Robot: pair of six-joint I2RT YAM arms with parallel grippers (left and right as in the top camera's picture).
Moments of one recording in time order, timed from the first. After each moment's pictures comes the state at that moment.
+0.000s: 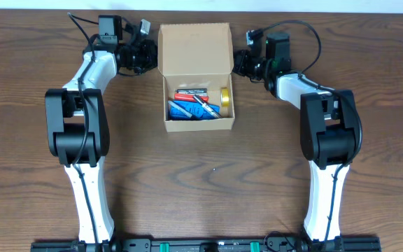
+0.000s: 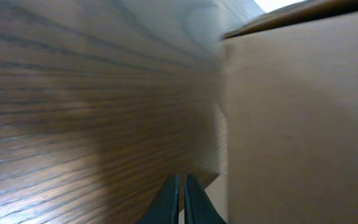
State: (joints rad) left arm -0.02 2.35 1.77 -0.37 0.92 -0.38; right arm 0.14 2.33 1.49 0.26 -0.79 0.67
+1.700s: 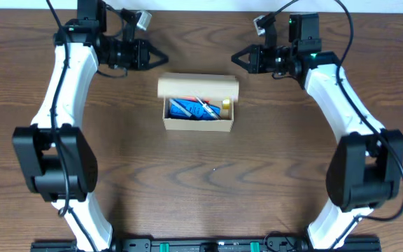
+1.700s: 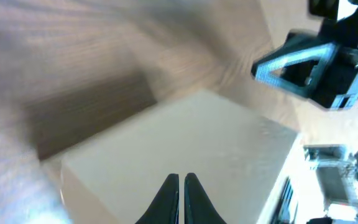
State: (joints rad) left arm -0.02 2.00 1.78 -0.98 0.95 0.14; right arm 0.13 1.91 1.51 -0.45 -0.81 0.19
